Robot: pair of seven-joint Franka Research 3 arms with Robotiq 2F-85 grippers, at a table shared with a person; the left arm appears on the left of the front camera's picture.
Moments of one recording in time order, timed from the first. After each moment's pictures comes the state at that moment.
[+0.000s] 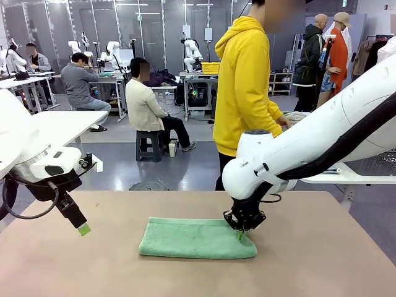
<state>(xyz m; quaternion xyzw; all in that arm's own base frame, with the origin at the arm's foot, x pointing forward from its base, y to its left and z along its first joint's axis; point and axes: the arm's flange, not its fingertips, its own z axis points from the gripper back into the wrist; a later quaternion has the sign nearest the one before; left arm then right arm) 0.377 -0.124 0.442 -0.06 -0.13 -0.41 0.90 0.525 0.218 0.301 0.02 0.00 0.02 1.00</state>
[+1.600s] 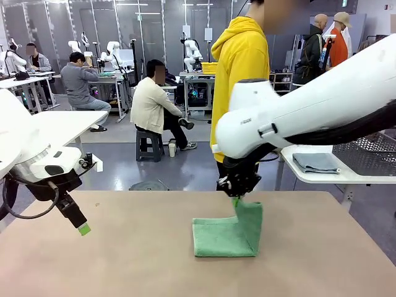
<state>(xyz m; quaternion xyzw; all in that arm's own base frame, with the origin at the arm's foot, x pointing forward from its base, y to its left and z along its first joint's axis) 0.378 -0.124 0.442 -0.06 -0.13 -0.41 0.90 0.508 0.264 0.421 0.00 -0.04 0.16 0.99</state>
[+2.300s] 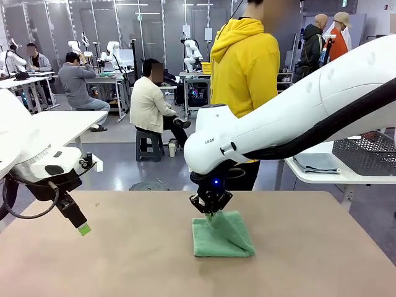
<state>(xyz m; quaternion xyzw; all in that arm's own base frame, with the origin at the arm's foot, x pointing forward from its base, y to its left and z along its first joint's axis) 0.378 -0.124 0.443 -0.06 -0.13 -0.41 0.90 0.532 0.327 0.361 0.00 0.01 0.13 0.99</state>
